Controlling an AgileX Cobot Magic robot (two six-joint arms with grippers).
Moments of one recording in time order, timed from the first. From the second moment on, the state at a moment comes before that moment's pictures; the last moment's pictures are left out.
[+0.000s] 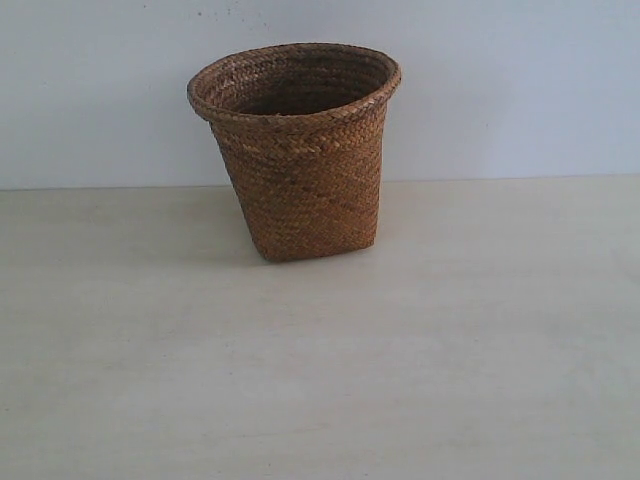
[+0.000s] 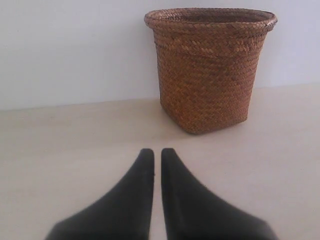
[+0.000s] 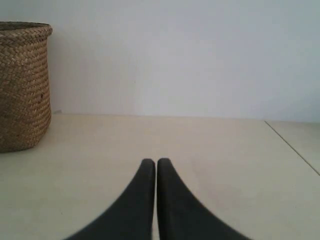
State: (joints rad) left arm -0.28 0.33 0.00 0.02 -0.11 -0.07; right arm -0.02 0.03 0.00 0.09 0.10 -0.14
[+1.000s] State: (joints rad) left arm -0.23 0.10 0.00 0.02 0.08 -0.01; right arm -0.02 0.03 0.00 0.09 0.10 -0.14
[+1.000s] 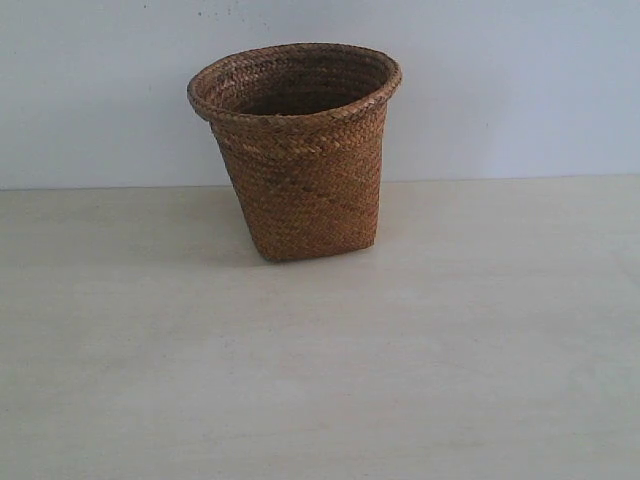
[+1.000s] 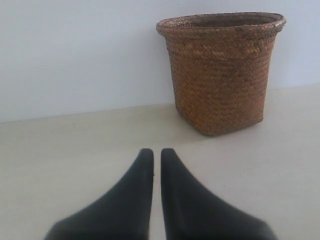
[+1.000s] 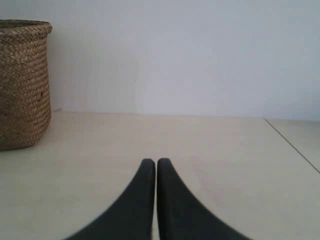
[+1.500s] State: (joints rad) left arm -0.09 0.01 0.00 0.00 0.26 0.00; right arm -0.02 0.03 0.00 0.09 0.10 -0.14
